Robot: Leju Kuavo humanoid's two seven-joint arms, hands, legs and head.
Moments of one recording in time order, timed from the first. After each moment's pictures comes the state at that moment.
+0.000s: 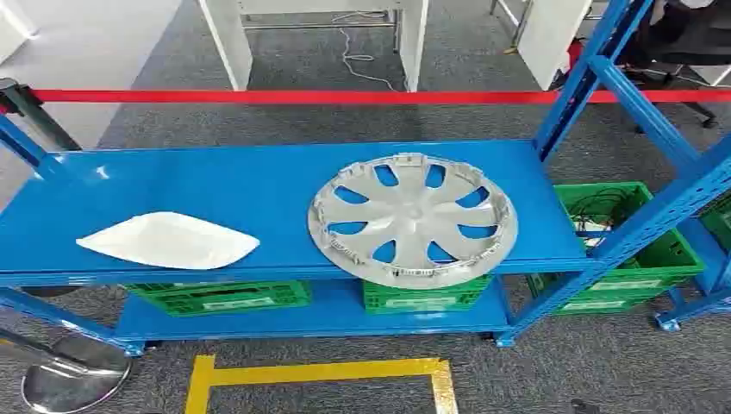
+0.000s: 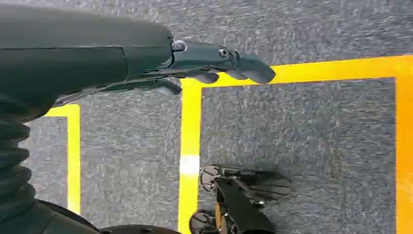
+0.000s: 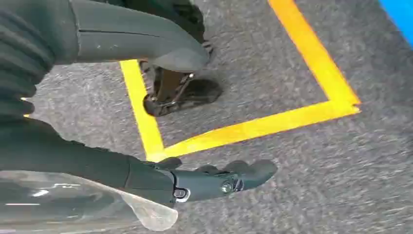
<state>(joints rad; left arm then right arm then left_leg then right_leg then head) 0.14 0.09 -0.36 -0.57 0.42 0.30 -0.16 0.22 -0.12 0.34 -0.75 -0.73 -0.31 -0.25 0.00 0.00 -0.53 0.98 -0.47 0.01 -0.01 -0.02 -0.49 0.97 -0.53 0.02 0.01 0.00</state>
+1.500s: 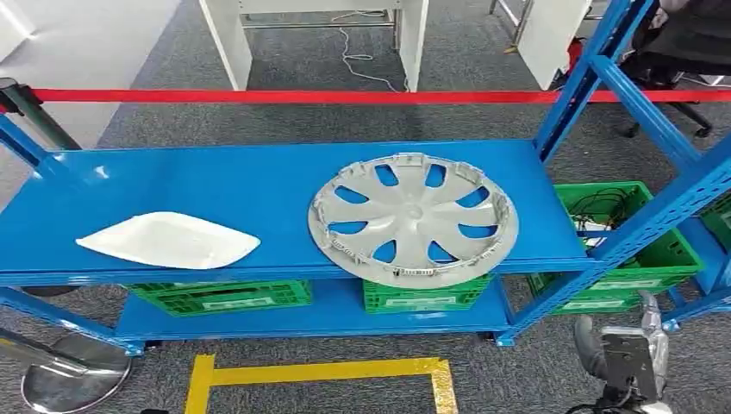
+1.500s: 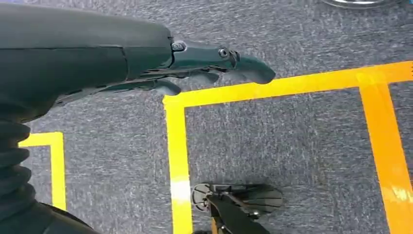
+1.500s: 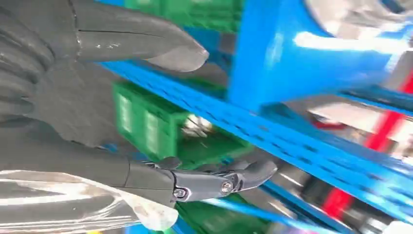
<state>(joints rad) 0.20 0.14 -0.44 -0.75 0.34 0.40 -0.13 0.35 -0.02 -0.08 -1.67 0.31 -0.49 -0.31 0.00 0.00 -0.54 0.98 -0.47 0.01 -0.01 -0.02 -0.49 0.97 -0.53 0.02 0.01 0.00</state>
